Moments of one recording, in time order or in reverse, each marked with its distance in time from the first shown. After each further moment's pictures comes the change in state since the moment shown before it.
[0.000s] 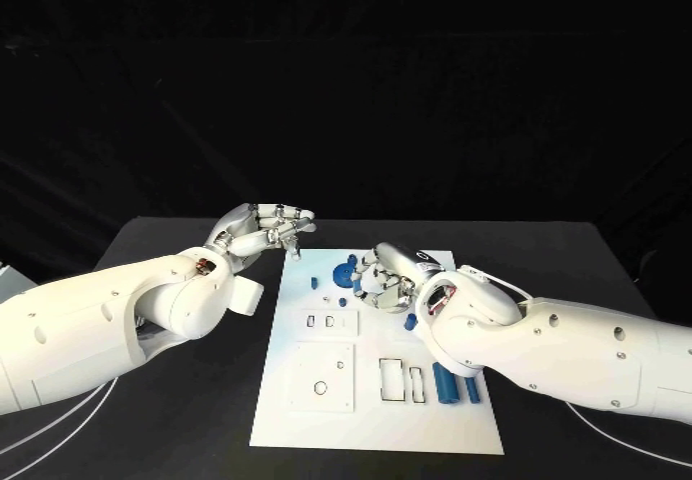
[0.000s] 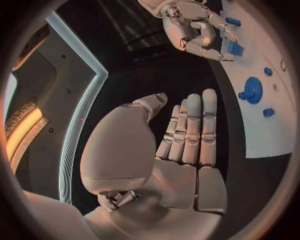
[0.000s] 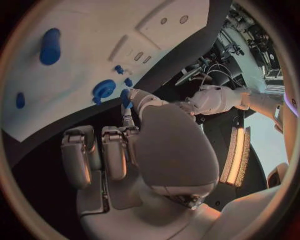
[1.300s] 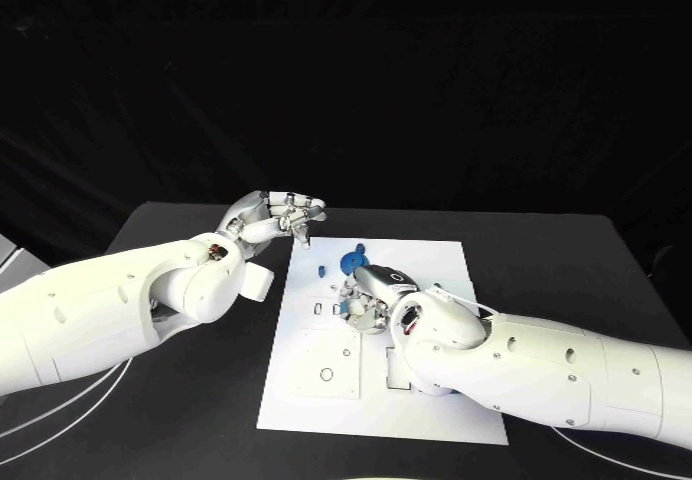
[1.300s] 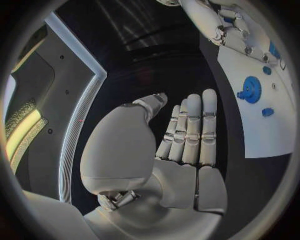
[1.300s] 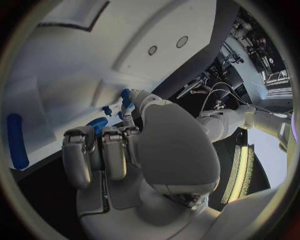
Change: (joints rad) left arm 0.000 0.011 0.000 -0.007 -0.006 -0.009 -0.011; left_hand 0.000 0.000 0.000 0.000 0.000 0.000 0.000 0.000 0.002 0.000 0.000 0.004 0.001 0.000 0.000 0.000 -0.002 0.000 -0.002 -0.002 0.004 0.001; right arm -0.085 0.121 -0.012 -0.067 -0.098 0.054 -0.111; right_hand -0.031 -0.009 0.016 -0.001 -0.007 0.004 0.000 0.008 0.005 0.003 -0.003 0.000 0.000 0.000 0.000 0.000 0.000 0.000 0.000 -0.007 0.000 0.000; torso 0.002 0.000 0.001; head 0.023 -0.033
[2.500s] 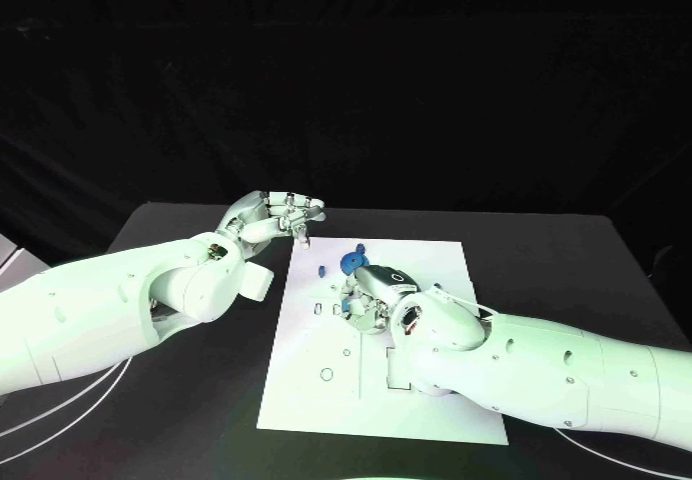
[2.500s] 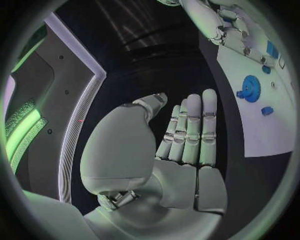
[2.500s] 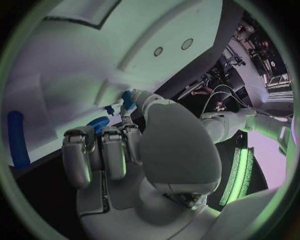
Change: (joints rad) left arm 0.000 -0.002 0.000 -0.004 0.000 0.002 -0.005; left_hand 0.000 0.000 0.000 0.000 0.000 0.000 0.000 0.000 0.001 0.000 0.000 0.000 0.001 0.000 0.000 0.004 -0.001 0.000 0.000 0.000 0.000 0.001; right arm -0.005 0.005 -0.001 -0.012 -0.027 -0.002 -0.005; right_hand -0.055 -0.050 0.021 -0.009 -0.030 -0.068 0.027 -0.035 -0.017 0.000 0.015 -0.059 0.001 0.000 0.008 0.000 0.000 0.000 0.000 0.005 0.000 0.000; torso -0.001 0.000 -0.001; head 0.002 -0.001
